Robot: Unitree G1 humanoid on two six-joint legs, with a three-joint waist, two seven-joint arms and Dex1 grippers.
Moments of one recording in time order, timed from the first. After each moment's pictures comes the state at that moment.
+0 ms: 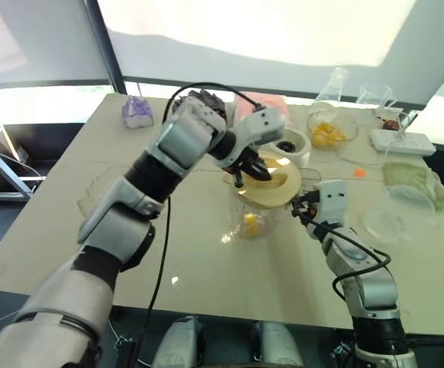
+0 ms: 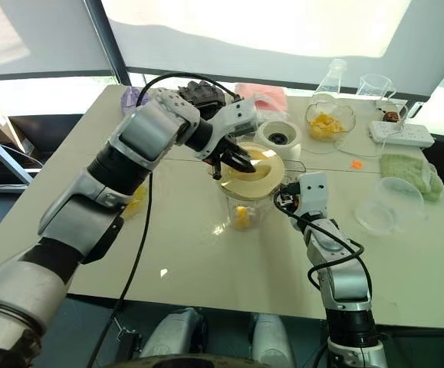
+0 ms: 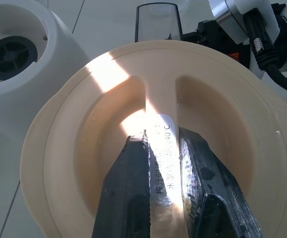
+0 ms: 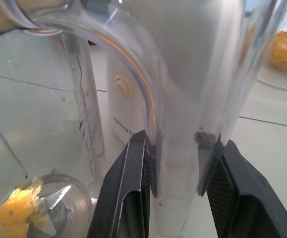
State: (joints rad) left arm -1.23 0.31 -0.52 0.35 -0.03 0.80 -1.28; right arm -0.10 -0.25 -0.06 -0.31 0.18 0.56 0.15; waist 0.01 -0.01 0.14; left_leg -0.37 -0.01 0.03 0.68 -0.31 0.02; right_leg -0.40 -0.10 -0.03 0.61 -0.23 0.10
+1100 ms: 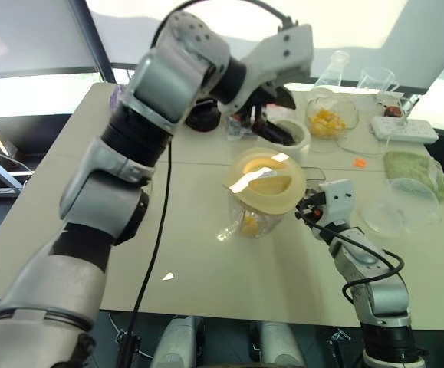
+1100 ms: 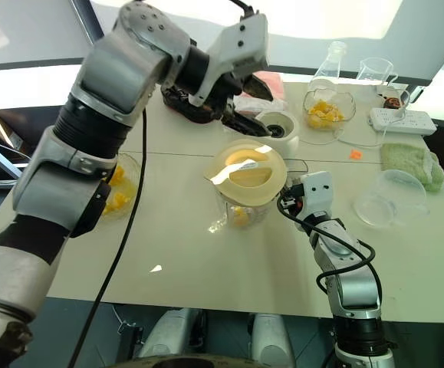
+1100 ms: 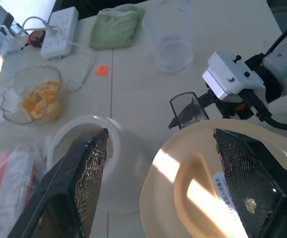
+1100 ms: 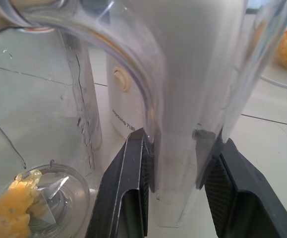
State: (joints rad) left arm -1.49 0.35 -0.35 0.39 -0.10 0.68 -1.29; right arm -0.08 -0.29 -0.09 -0.36 0.19 0.53 0.22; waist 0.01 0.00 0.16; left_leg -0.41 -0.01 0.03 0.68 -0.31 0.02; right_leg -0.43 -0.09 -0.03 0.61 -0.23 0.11
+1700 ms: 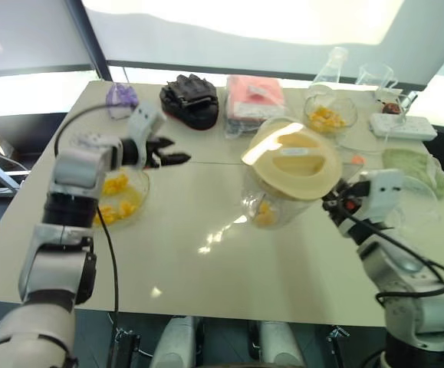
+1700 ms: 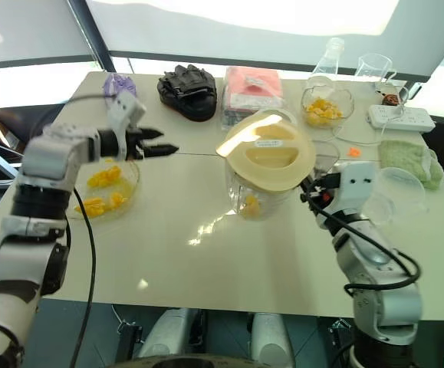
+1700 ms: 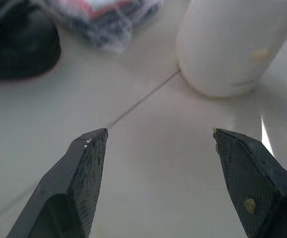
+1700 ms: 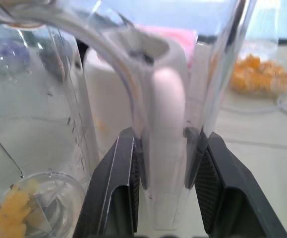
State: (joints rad) left arm -0.80 0.55 -0.05 0.26 -0.17 0.78 -0.92; right arm -0.12 -0.33 -0.38 -0.73 0.53 0.88 0.16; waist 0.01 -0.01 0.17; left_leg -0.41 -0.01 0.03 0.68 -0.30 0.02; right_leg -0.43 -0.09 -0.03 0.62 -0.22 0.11
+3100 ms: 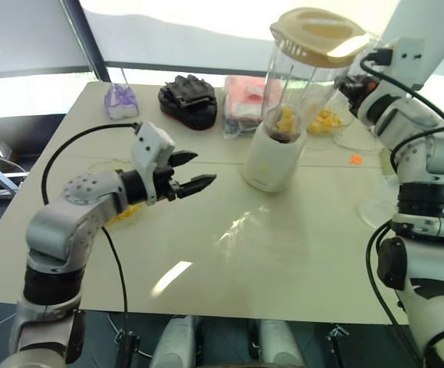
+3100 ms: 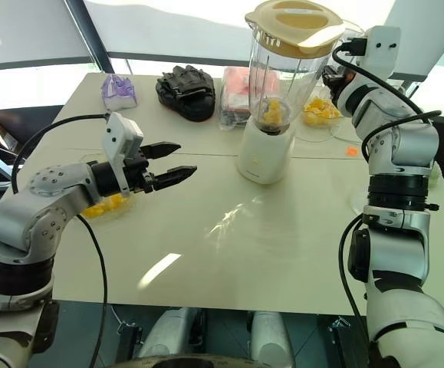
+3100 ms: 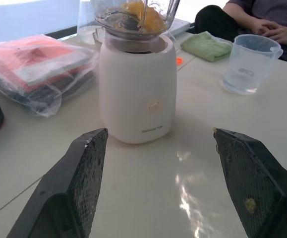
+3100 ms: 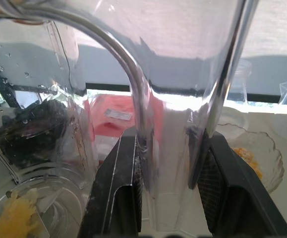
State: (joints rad) left arm -0.48 0.56 0.06 -0.47 -0.55 0.89 -0.68; right arm -0.97 -0.57 -0.22 0.30 0.38 0.71 0.21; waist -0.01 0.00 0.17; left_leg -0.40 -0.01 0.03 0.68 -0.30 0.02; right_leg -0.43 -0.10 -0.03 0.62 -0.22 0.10
